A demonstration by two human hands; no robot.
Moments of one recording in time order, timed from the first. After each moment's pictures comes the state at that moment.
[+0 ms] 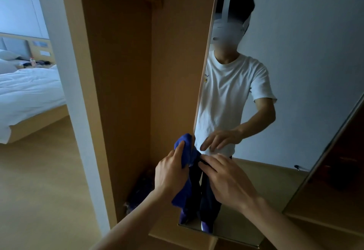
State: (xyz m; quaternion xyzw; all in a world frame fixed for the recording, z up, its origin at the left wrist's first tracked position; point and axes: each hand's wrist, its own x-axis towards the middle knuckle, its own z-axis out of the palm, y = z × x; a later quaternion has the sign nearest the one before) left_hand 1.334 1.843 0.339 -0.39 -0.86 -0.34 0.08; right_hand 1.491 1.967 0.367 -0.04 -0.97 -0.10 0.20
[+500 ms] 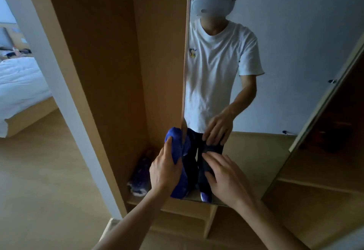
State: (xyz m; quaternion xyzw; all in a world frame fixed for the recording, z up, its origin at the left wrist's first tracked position) left_hand 1.367 1.831 0.299 -0.32 -0.87 -0.36 0.02; right_hand 1.526 1.952 0.303 -0.19 -0.96 0.09 0.20
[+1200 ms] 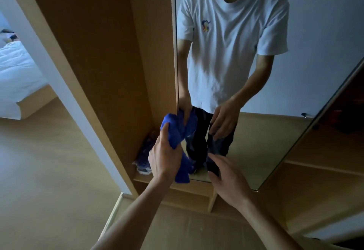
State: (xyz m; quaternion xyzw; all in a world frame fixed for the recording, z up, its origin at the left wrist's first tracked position) left_hand 1.382 1.844 0.284 -0.23 -0.89 -0.40 0.02; right_hand 1.547 1.949 0.260 -0.27 -0.90 0.32 0.14
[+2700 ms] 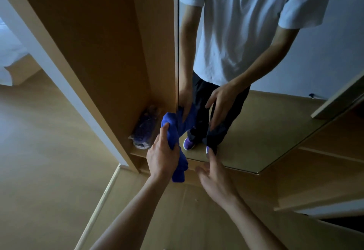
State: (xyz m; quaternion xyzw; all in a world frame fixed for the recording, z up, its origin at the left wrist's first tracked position) left_hand 1.384 1.843 0.194 -0.23 -0.90 -0.36 -0.04; right_hand 1.528 1.927 0.196 -0.38 -0.79 0.49 0.04
